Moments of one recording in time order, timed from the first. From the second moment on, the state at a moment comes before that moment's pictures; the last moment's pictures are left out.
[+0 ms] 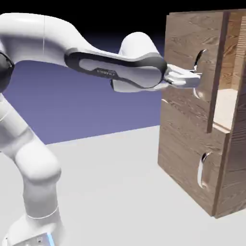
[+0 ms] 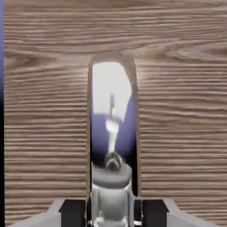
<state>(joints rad) 0.13 -0.50 -0.29 -2.22 -2.87 2.96 0.38</state>
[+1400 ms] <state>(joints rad) -0.57 -1.19 0.40 -2.75 -1.26 2.95 -0.72</state>
